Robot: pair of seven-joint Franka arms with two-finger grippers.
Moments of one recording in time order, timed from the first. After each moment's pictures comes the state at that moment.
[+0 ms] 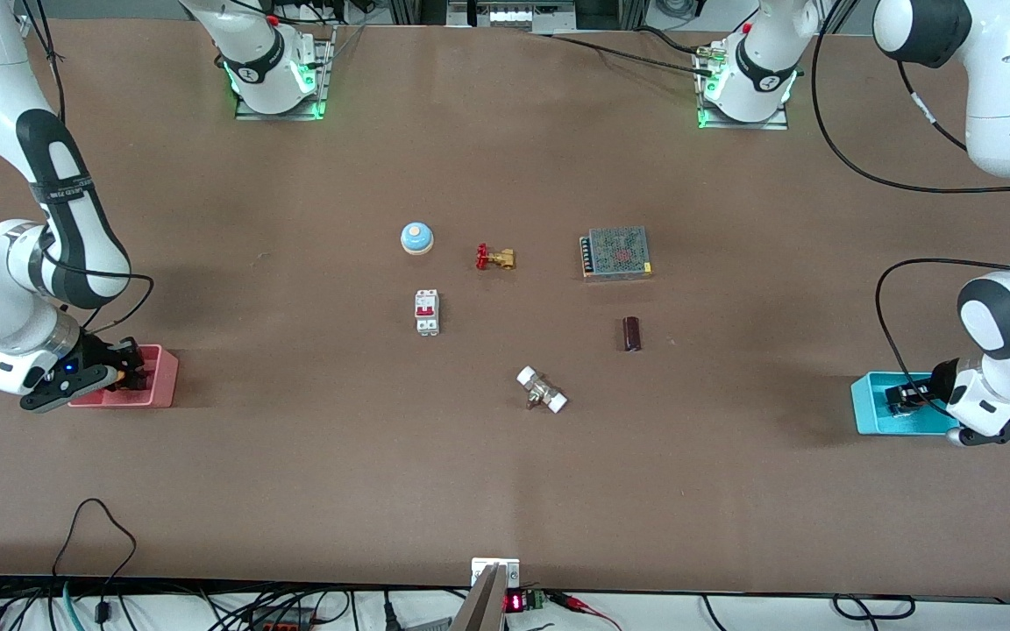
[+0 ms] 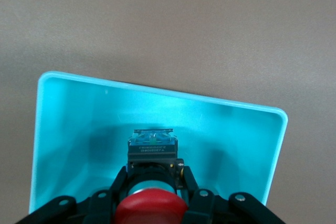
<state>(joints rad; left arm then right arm) 0.16 0.78 0.15 -1.49 -0.17 2.22 0.20 -0.25 0.62 0.02 -1.79 0.02 2.55 -0.75</state>
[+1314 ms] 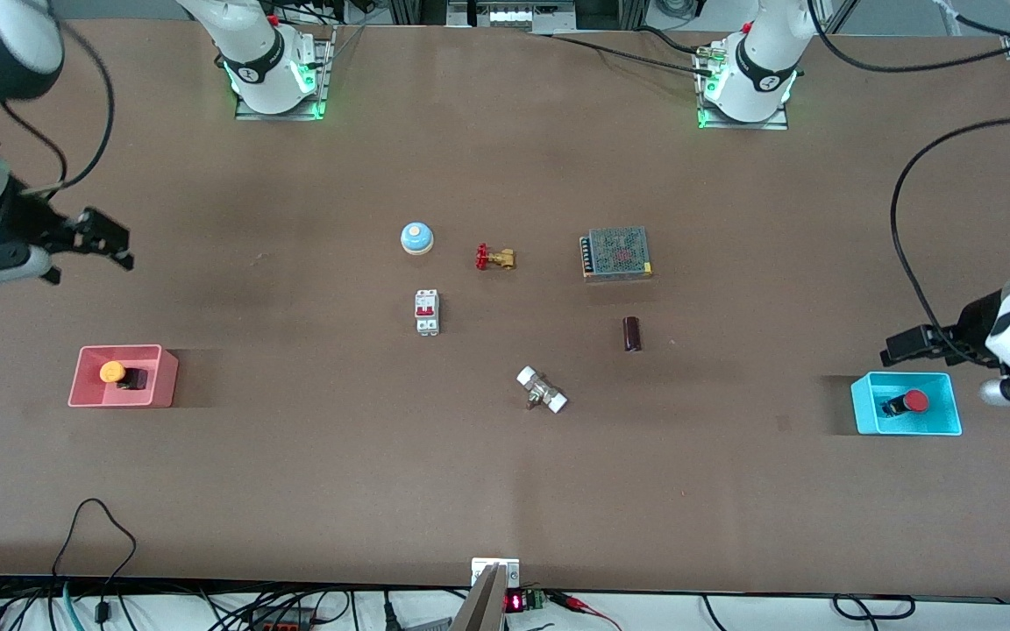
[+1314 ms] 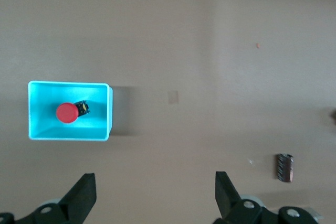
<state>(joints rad) -0.04 0.33 0.14 -1.49 -0.14 1.86 0.08 -0.03 -0.01 0.07 -1.76 0.02 1.83 -0.15</state>
